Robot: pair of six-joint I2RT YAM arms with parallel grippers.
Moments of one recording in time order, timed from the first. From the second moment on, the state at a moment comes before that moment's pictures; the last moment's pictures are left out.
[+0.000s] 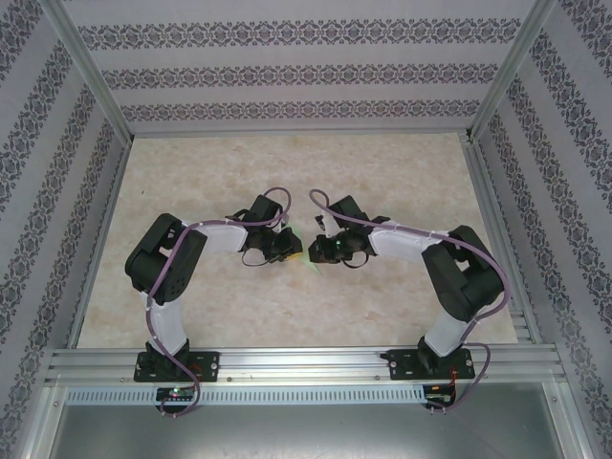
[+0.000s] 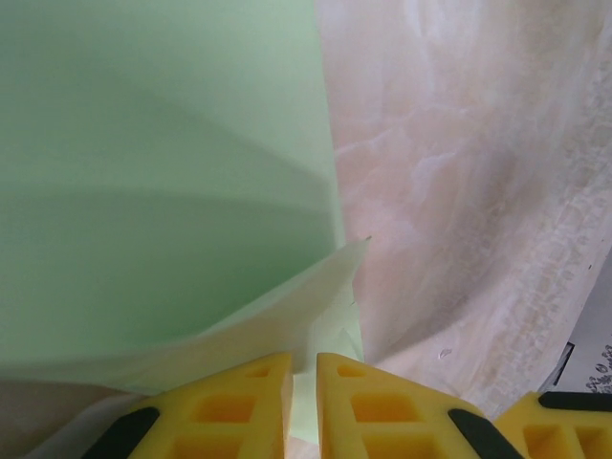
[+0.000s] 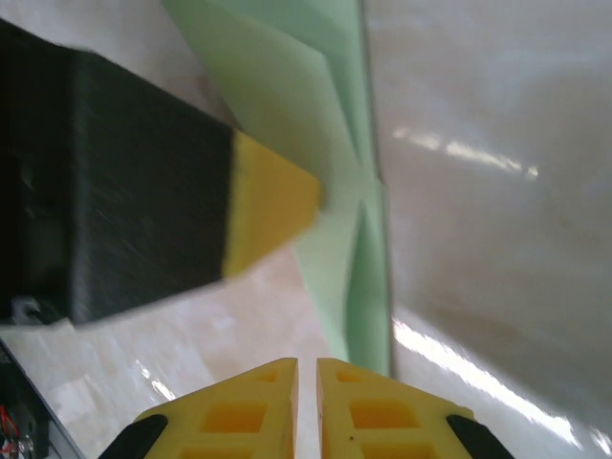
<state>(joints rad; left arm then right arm) -0.53 1.89 0.99 -0.13 0.54 -0.89 0.60 1.73 0.94 -0.27 -0.49 0.45</state>
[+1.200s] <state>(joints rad) -0.56 1.90 1.00 -0.16 0.54 -0.89 0.55 1.55 0.70 -0.25 -0.53 0.45</state>
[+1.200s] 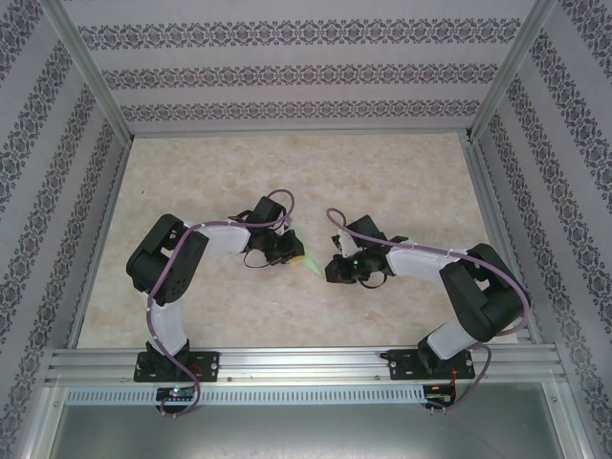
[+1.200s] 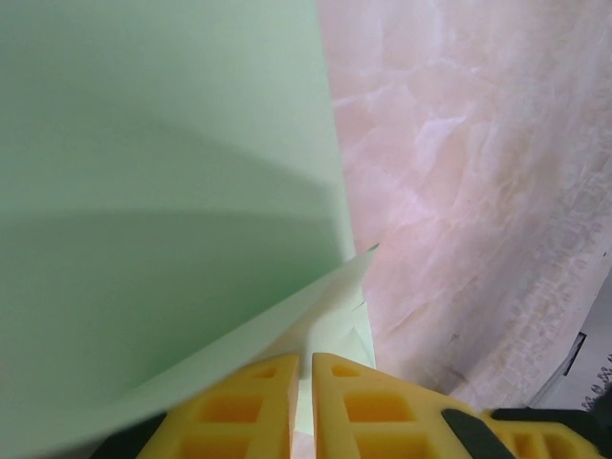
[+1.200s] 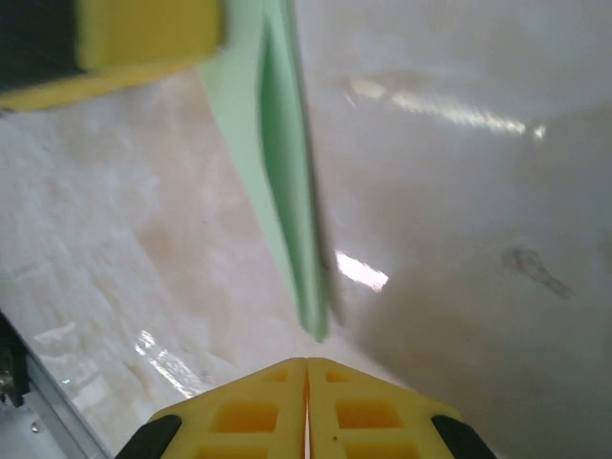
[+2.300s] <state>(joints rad) -0.50 1.87 1.00 -0.11 0.51 -0.64 0.59 1.79 0.82 -0.10 -0.57 0.48</state>
